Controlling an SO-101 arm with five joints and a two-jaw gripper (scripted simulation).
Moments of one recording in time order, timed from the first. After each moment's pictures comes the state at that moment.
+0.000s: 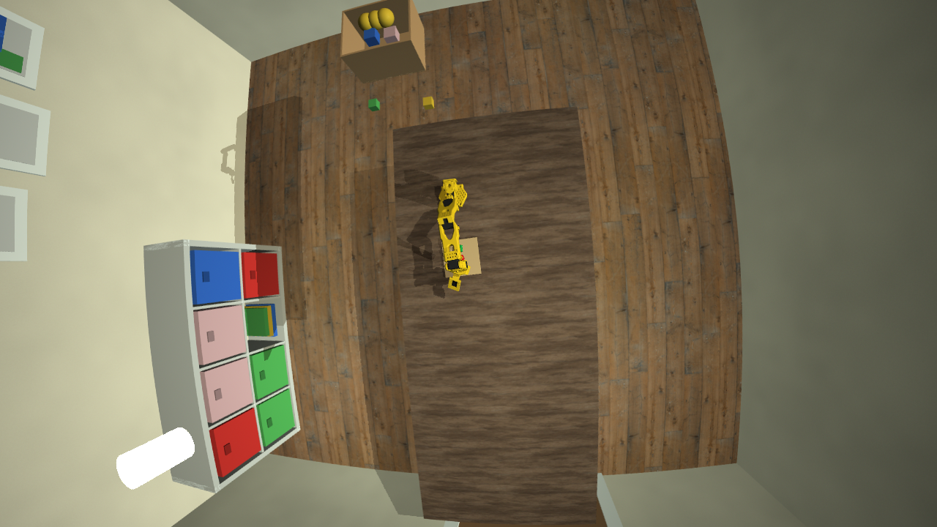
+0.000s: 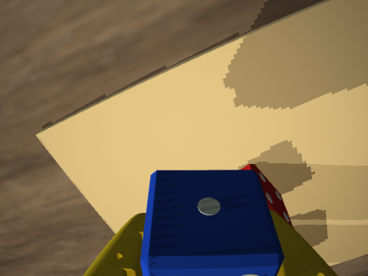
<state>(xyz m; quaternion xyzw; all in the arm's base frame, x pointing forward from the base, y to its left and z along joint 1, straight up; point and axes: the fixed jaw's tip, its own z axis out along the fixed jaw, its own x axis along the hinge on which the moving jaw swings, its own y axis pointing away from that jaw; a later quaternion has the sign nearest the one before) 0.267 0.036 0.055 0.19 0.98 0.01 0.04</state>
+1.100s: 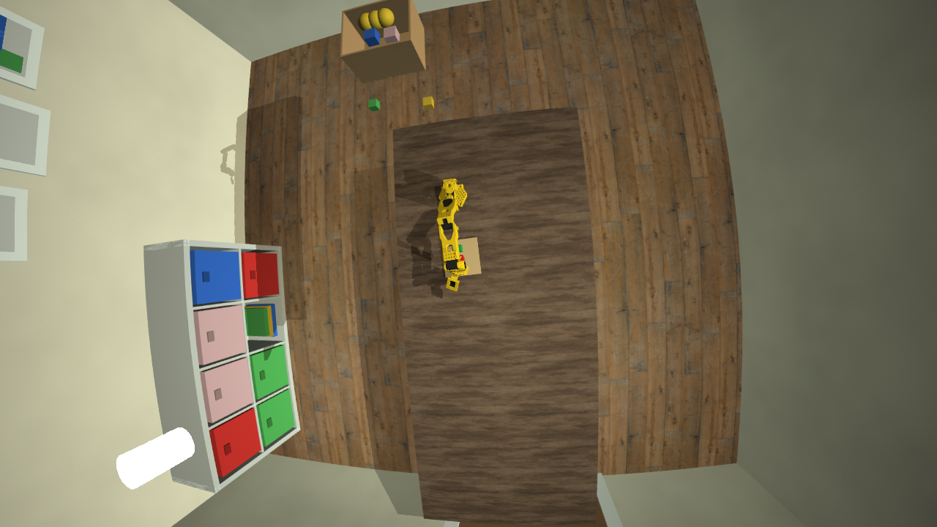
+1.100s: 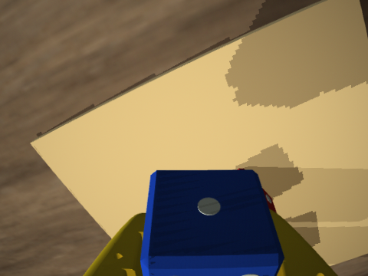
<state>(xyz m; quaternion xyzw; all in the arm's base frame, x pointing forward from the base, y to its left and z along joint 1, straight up) 0.268 0.030 0.055 0.20 0.98 0.01 0.04</state>
